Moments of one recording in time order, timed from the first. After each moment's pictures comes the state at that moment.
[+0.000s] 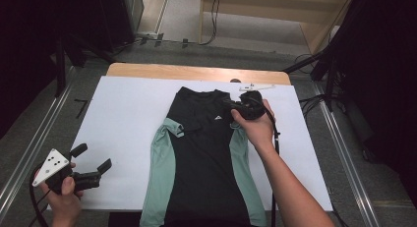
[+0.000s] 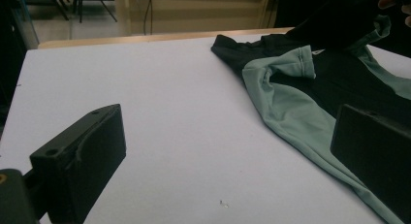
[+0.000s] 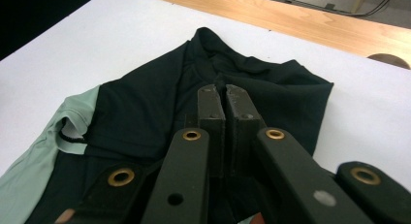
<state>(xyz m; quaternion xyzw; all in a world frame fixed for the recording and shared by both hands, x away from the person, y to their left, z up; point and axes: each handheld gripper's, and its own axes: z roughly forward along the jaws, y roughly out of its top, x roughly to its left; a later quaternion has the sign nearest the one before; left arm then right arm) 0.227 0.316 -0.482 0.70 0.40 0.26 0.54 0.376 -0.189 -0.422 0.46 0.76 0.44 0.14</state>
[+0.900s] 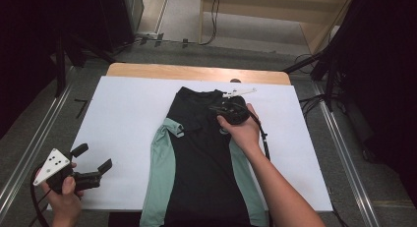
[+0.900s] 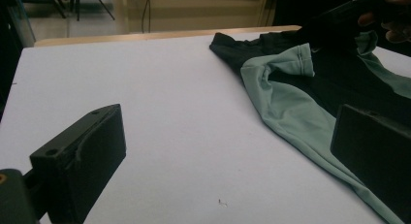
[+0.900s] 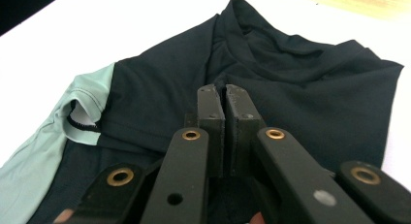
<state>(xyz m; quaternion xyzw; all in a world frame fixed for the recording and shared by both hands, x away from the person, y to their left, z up) 0.228 0.315 -0.483 0.70 0.40 0.25 0.54 0.381 -0.152 -0.446 0.45 0.78 0.42 0.11</state>
